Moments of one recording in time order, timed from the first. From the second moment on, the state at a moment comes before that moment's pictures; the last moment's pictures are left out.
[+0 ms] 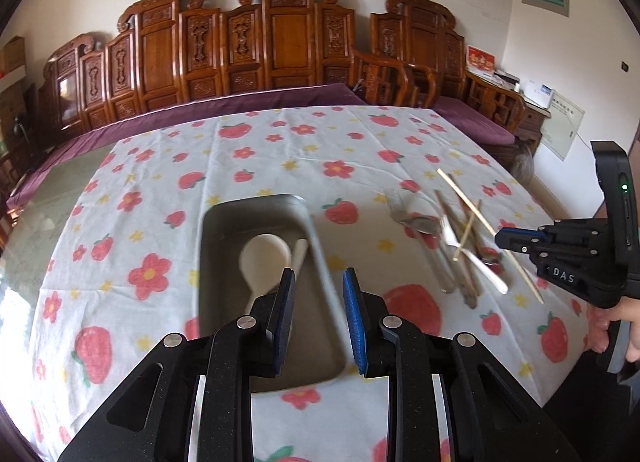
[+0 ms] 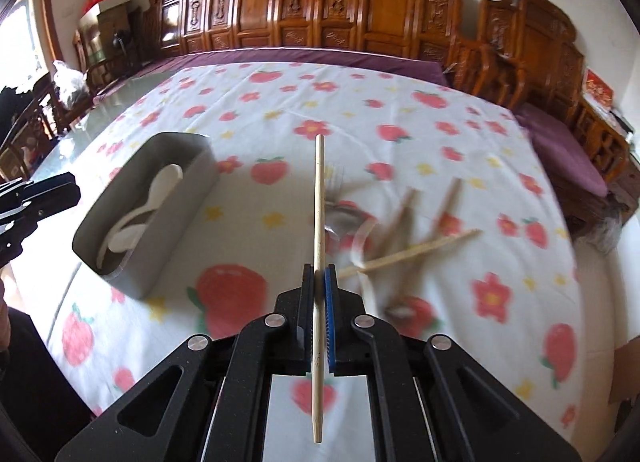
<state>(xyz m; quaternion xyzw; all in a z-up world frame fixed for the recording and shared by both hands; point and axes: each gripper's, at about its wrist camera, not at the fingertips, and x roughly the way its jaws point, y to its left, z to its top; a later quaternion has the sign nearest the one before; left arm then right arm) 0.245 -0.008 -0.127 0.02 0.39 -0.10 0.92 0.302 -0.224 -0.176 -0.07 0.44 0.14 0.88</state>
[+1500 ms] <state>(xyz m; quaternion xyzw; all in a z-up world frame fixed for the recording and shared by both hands) 0.375 -0.248 -0.236 0.16 0.50 -0.25 0.82 0.305 -0.378 -0.210 0.04 0.44 0.09 0.89</state>
